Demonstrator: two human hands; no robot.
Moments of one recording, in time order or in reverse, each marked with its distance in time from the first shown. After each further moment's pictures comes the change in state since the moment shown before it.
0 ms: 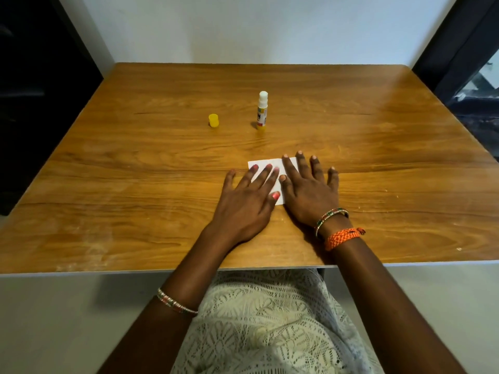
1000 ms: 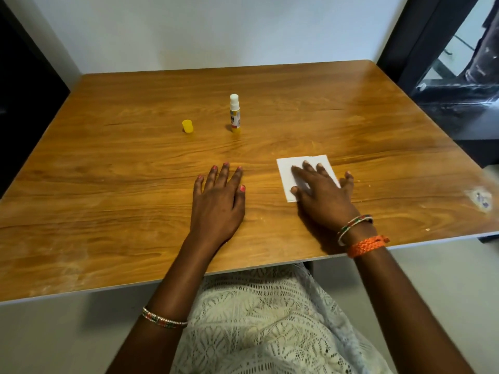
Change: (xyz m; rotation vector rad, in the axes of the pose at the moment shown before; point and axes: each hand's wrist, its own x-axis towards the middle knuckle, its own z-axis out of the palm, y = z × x) left_hand 0.001 -0.004 0.007 -0.003 0.070 -0.186; right_hand -0.033 0.046 -0.027 0.167 0.003 0.080
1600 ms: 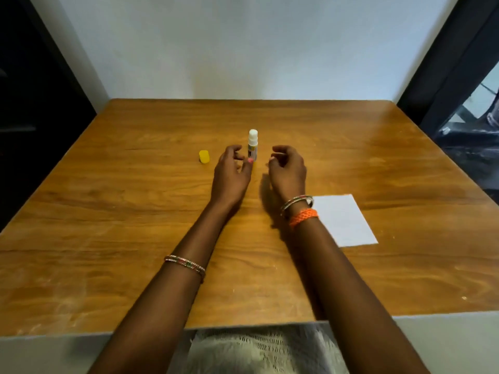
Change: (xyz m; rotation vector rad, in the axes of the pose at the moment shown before) left_hand 0.117 0.000 -0.021 -0.823 0.272 -0.267; right_hand 0.121 -0.090 0.007 0.924 0.381 0.117
